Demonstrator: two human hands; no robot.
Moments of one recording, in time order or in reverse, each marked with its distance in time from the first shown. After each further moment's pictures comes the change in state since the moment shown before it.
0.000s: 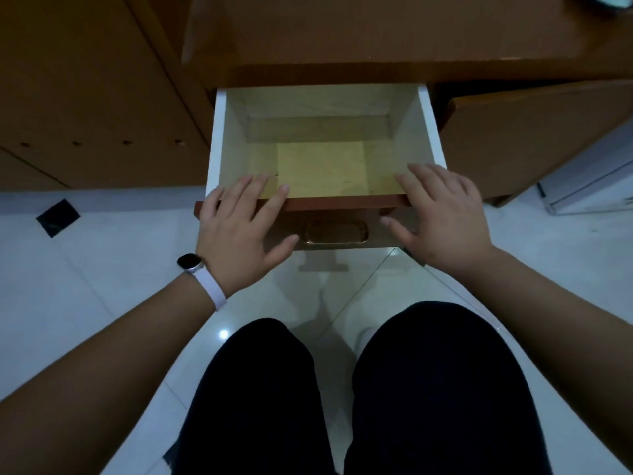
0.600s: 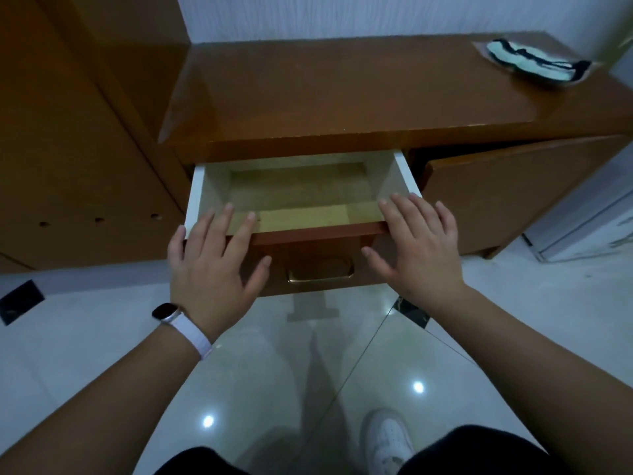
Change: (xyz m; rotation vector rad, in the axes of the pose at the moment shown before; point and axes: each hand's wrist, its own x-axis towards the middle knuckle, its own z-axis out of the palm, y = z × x) left_hand 0.045 -0.018 0.036 0.073 0.178 -0.141; right_hand 0.042 0.008 0.043 -0.031 0.303 0.092
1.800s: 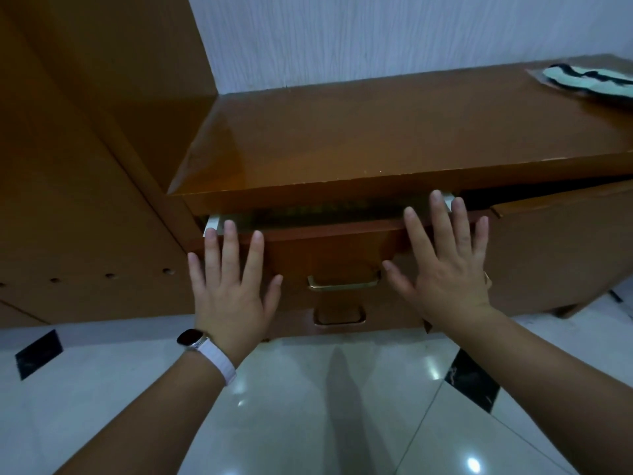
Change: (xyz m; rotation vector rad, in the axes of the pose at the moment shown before) left_hand 0.042 -0.022 0.085 0.091 0.123 -0.028; right_hand 0.060 0.015 0.094 -0.072 0.183 -0.014
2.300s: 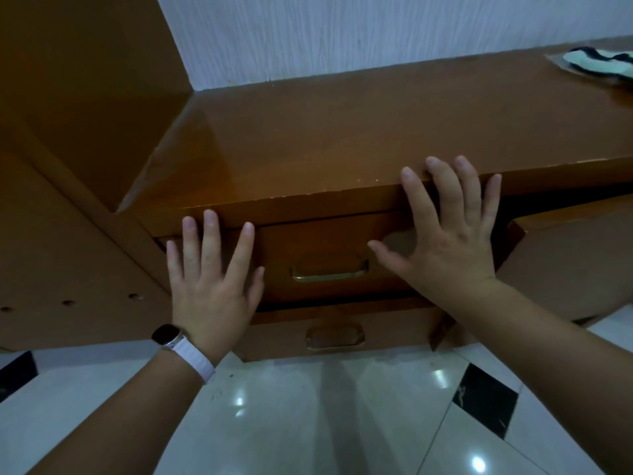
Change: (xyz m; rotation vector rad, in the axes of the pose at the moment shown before) left_hand 0.034 -0.015 0.047 0.047 0.083 0.099; right_hand 0.058 0.014 0.023 0.013 0.156 -0.015
